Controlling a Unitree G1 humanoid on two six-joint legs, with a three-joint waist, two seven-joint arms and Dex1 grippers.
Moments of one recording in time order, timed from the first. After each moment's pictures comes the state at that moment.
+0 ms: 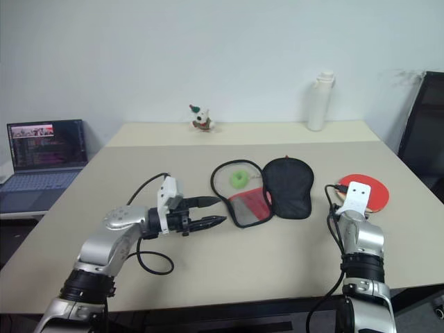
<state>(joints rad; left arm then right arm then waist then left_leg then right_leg) -0.52 0.56 -0.05 0.08 -0.40 0.29 -1.10 -0.69 -0.25 -0.39 0.33 0.17 0.81 -0.26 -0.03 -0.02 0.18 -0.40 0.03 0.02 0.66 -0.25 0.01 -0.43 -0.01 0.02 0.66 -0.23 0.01</state>
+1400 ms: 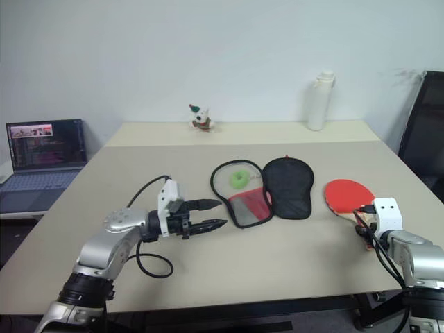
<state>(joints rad) -0.50 0.56 -0.06 0.05 -0.39 0.29 -1.10 -0.36 -0.65 -0.27 0.07 0.25 0.98 0.34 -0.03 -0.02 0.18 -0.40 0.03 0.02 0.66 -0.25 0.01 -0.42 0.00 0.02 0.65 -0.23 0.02</state>
